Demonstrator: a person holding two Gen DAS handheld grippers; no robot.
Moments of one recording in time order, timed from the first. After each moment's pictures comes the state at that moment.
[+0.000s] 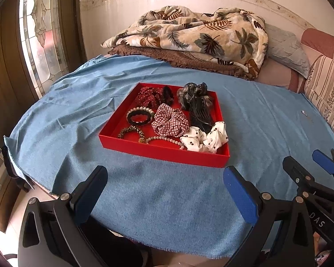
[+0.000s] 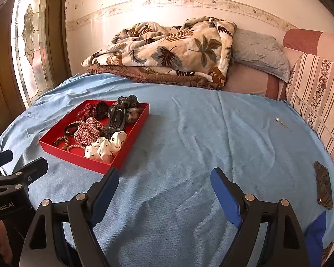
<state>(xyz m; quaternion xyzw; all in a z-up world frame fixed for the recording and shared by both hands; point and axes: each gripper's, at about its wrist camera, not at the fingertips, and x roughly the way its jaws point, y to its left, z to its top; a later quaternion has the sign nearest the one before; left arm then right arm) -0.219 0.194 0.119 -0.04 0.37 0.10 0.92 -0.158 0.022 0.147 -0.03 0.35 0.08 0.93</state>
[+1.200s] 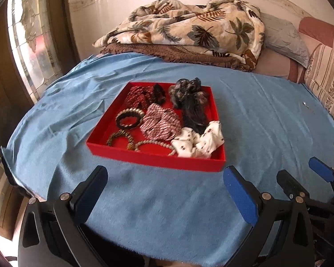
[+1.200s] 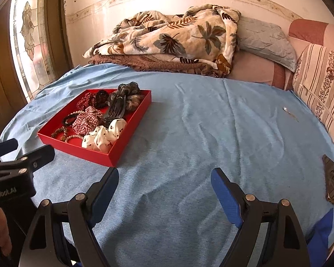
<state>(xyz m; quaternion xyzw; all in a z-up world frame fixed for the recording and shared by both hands) -0.185 0.174 0.113 -0.01 0.39 0.09 0.92 -0.148 0.014 0.130 -0.02 0.38 0.09 0.92</state>
